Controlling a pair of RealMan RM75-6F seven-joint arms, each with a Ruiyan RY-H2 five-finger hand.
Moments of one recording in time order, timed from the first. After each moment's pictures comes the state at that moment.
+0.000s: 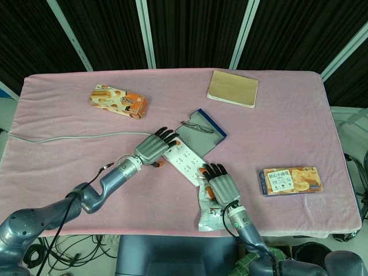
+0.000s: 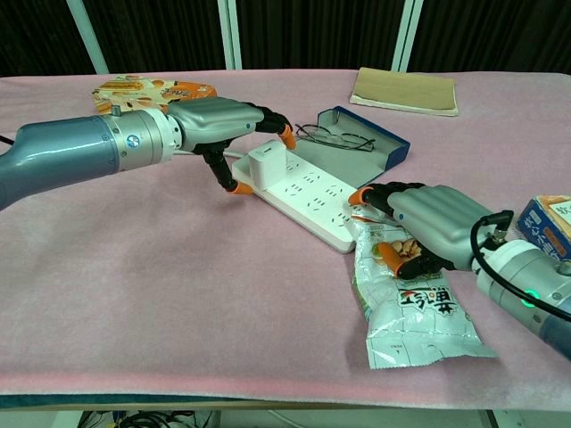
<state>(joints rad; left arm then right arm) -1.04 -1.78 -0.08 -0.87 1.49 0.78 -0.16 0.51 -1.83 0.11 -1.32 -1.30 1.12 -0.46</state>
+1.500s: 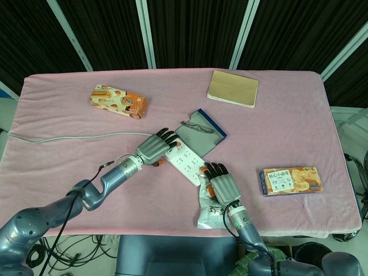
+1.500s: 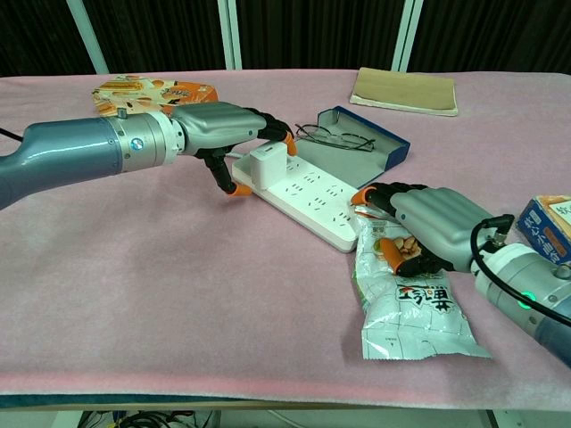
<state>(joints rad) -1.07 -1.79 -0.04 -0.80 1.55 0.76 -0.23 0.50 -1.86 0.11 -1.27 -1.28 1.11 -0.42</state>
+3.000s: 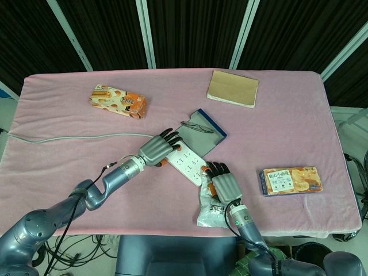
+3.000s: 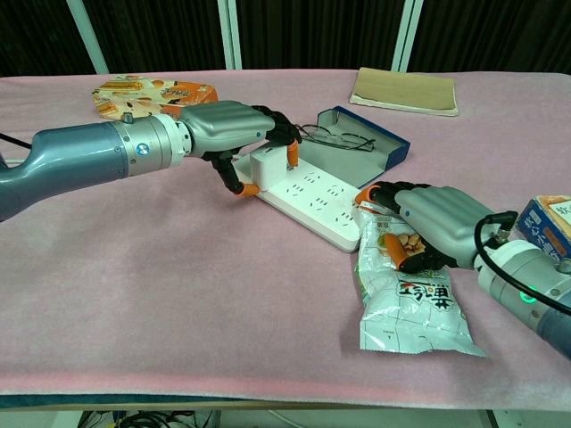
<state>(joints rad) -1.08 -1.85 -0.01 -0.71 1.60 0.84 -0.27 0.50 -1.85 0.12 -1.28 -1.26 1.09 -0.42</state>
